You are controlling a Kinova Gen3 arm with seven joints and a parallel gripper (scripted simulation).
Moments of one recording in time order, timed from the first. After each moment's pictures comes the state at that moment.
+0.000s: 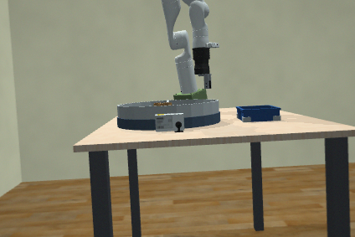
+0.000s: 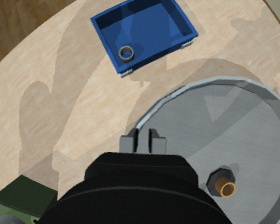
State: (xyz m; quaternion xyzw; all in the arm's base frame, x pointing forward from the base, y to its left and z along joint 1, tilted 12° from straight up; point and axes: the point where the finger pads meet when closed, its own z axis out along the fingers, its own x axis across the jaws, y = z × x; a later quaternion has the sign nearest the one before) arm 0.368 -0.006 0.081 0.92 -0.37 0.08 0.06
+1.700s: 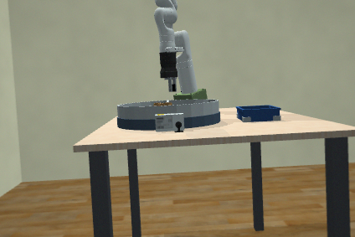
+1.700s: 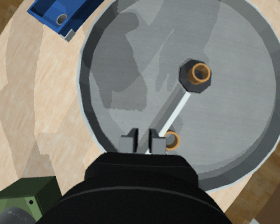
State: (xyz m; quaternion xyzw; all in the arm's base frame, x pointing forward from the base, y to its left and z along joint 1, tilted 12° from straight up) arm 0.283 -0.148 0.088 0.82 -0.57 0.09 0.04
